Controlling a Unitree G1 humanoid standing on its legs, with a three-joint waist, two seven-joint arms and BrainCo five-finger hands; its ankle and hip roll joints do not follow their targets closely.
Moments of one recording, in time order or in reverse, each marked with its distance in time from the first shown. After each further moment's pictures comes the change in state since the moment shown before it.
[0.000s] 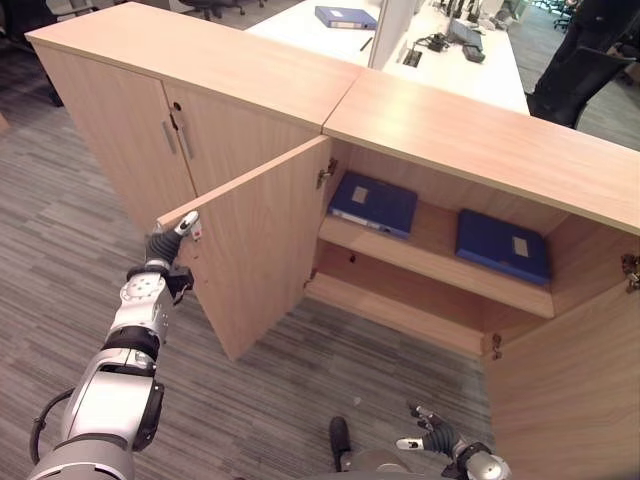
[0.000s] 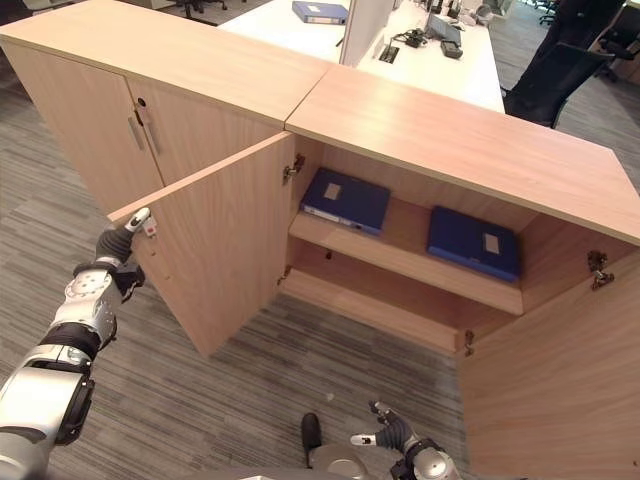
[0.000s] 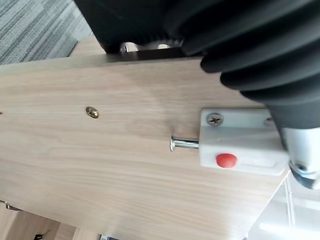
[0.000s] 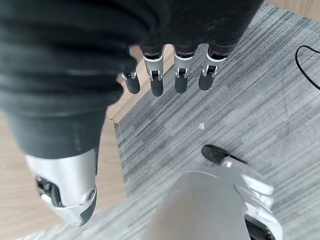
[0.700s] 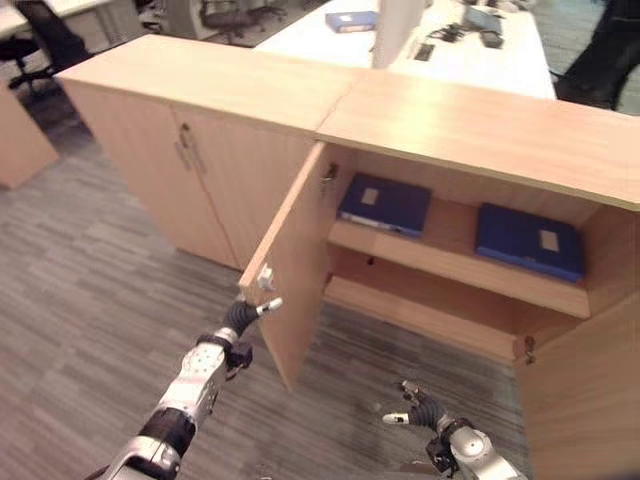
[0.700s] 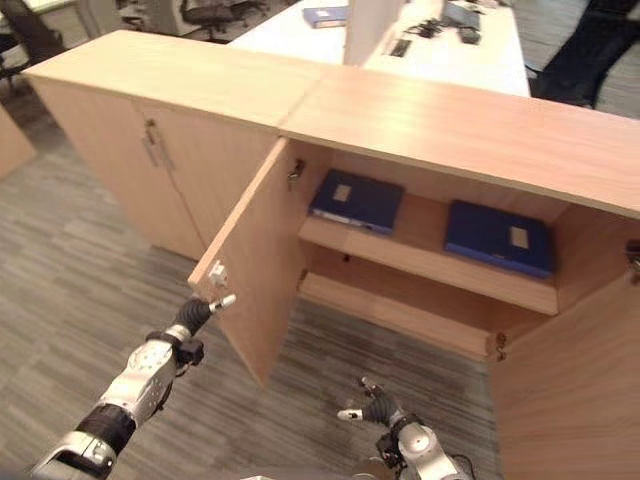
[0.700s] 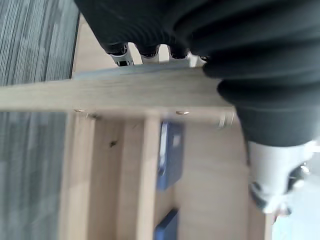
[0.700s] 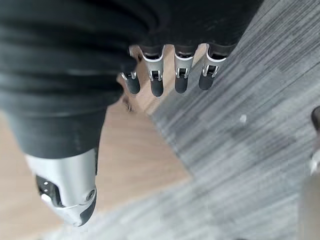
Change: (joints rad) left arm 0.541 -0.152 -0.219 -0.540 0.038 0.050 -0.080; right arm -0.096 0.012 -0.028 0.005 -0.046 0.006 -0.019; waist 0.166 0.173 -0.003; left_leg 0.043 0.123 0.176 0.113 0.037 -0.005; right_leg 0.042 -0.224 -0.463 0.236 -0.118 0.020
